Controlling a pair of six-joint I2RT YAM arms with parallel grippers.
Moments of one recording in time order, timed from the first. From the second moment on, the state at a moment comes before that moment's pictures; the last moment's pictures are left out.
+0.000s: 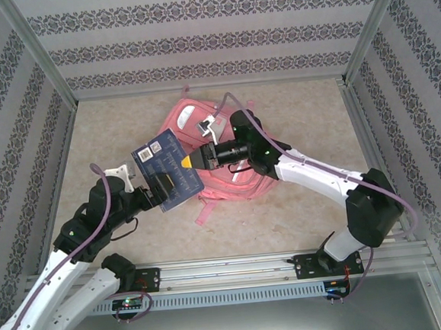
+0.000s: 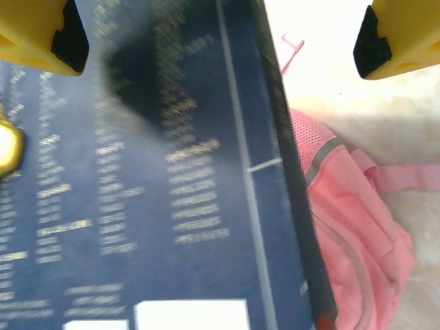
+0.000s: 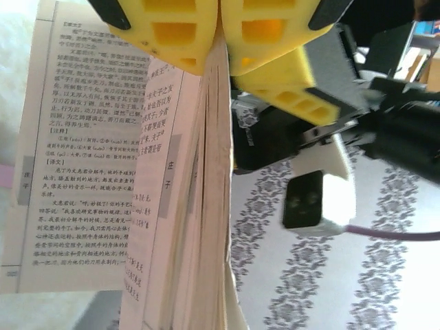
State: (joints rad) left arm -0.51 0.61 0.79 -0.72 0.04 -0.83; right arm 0.71 1.52 1.11 0.17 -0.92 0.89
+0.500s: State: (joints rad) left arm -0.41 0.70 0.67 -0.23 0.45 -0.91; right arm 0.67 1.45 0.94 0.44 -0.97 1.07
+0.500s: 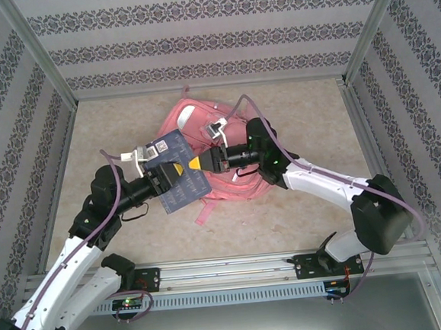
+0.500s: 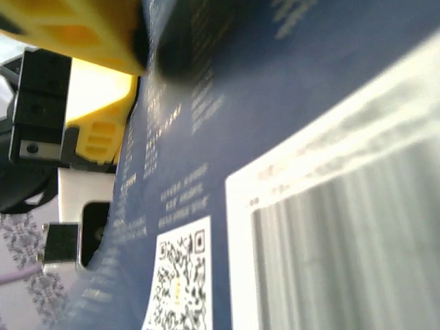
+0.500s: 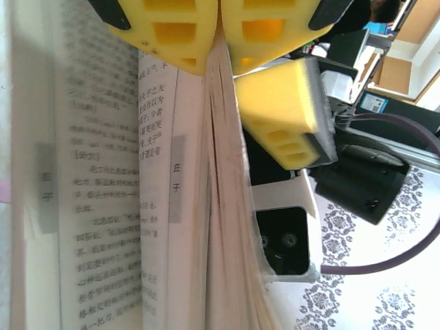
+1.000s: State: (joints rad) left arm -0.39 0.69 0.56 0.07 0.53 -1.04; right arm 0.63 1.33 0.88 0.33 -0.81 0.99
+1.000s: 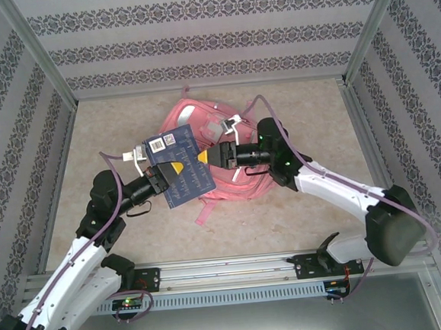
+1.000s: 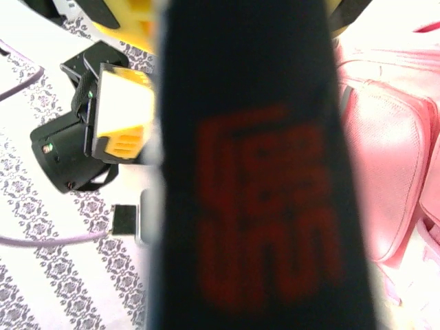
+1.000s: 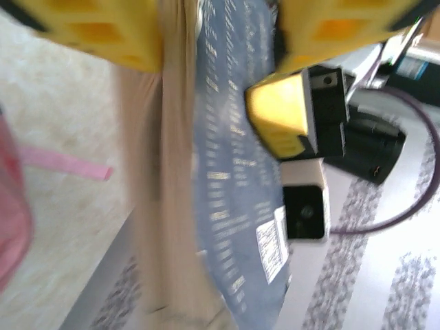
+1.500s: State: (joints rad) left arm -0.39 0.82 0.48 0.39 0.37 -1.26; right arm 0.91 1.14 0.54 0.62 -0.09 1.19
